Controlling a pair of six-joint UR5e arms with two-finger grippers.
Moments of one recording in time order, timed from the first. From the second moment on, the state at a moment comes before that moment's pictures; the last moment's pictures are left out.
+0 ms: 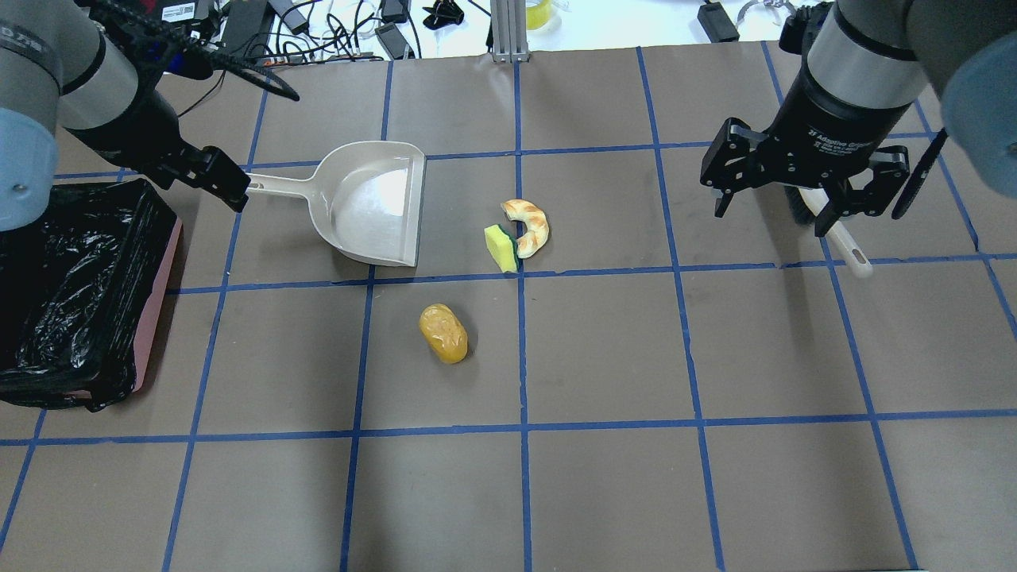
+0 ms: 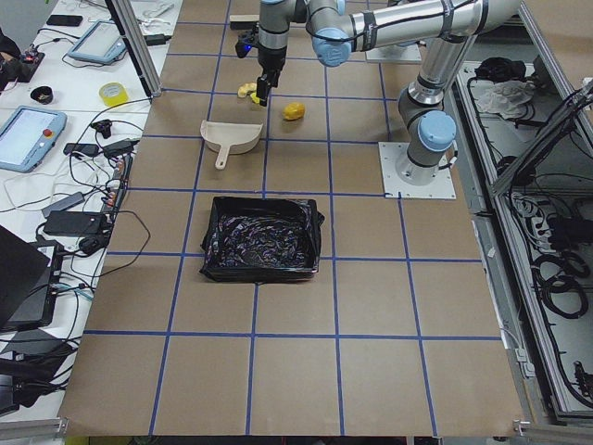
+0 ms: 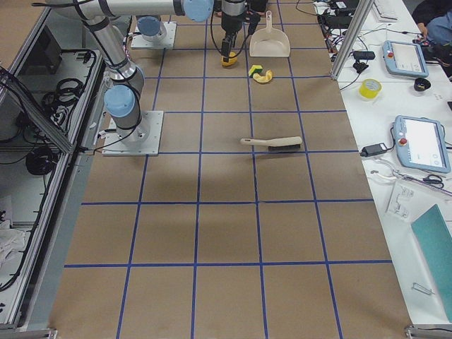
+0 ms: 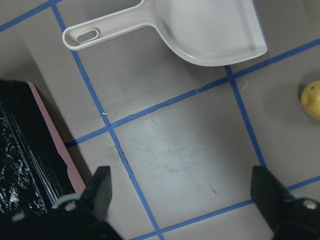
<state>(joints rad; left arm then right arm) -1.38 -1.58 -1.70 -1.33 1.59 0.62 1.55 -1.66 1.64 -1.49 -1.56 0.27</state>
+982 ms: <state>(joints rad) -1.31 -1.88 -1.65 -1.04 1.67 1.19 1.52 -1.66 1.64 -1.51 -1.57 0.16</state>
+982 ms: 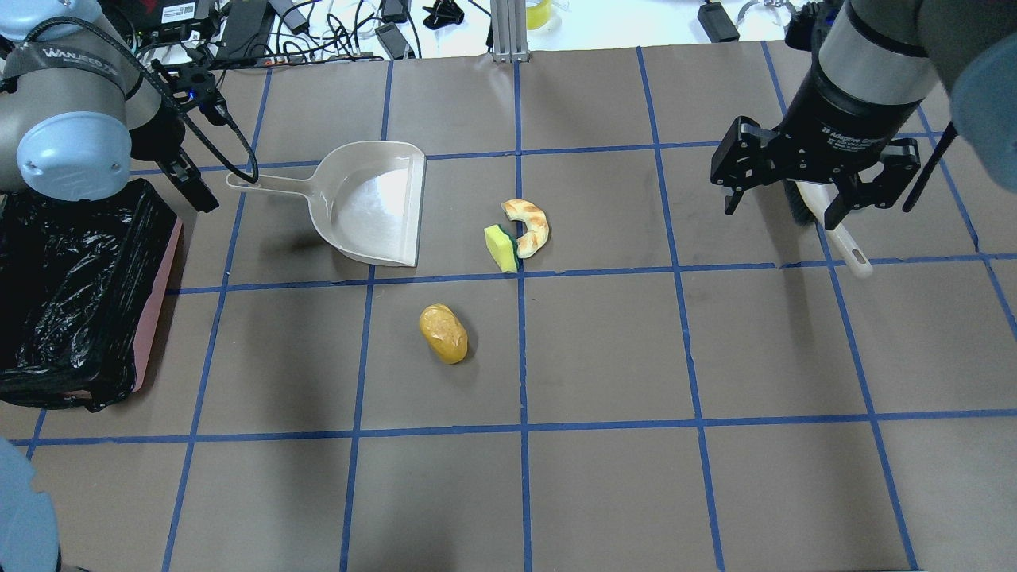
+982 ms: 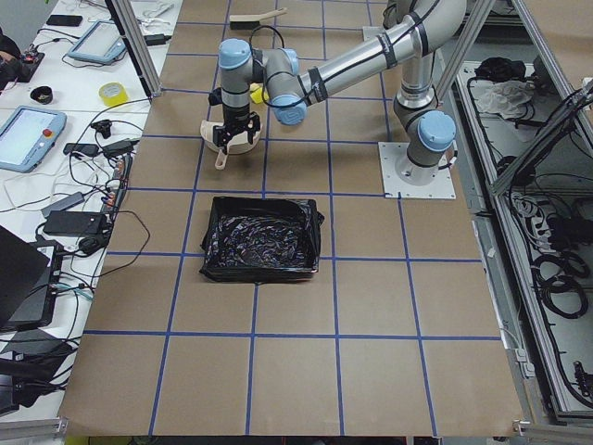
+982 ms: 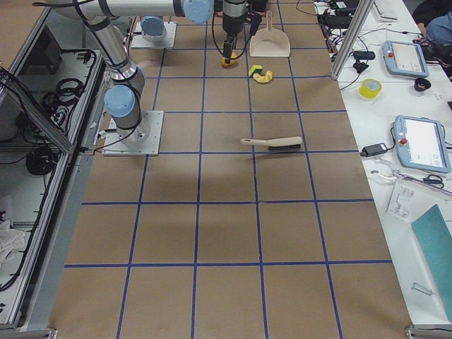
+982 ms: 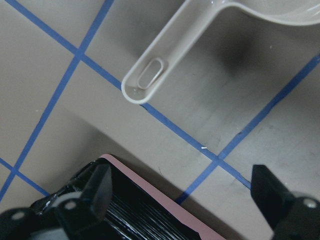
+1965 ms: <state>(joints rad) -1.31 -2.04 -1.60 -0.88 1.51 1.76 1.32 -1.61 1.64 -1.59 -1.57 -0.17</state>
